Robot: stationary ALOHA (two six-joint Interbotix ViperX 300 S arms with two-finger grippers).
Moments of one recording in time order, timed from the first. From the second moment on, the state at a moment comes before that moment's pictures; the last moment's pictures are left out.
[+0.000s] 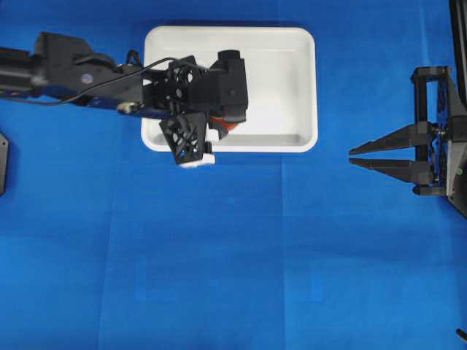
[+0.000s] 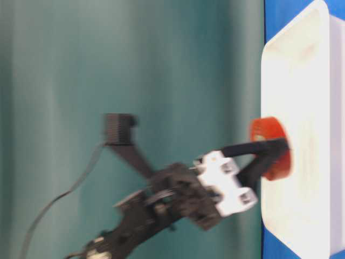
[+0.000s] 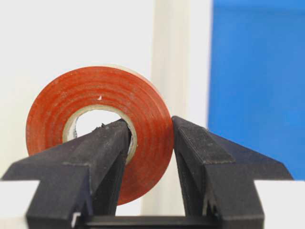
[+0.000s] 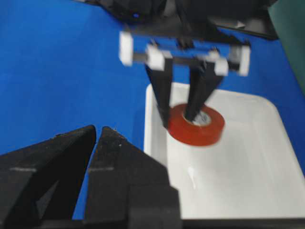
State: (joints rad) left arm 0.16 0.15 0.42 0.05 0.37 0.02; right arm -0.02 -0.81 1.17 -0.01 -0.21 -0.01
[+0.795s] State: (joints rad) left arm 0.21 0.23 0.44 0.05 0.29 0.07; right arm -0.02 -0.81 1.17 -0.01 -0.21 -0.01
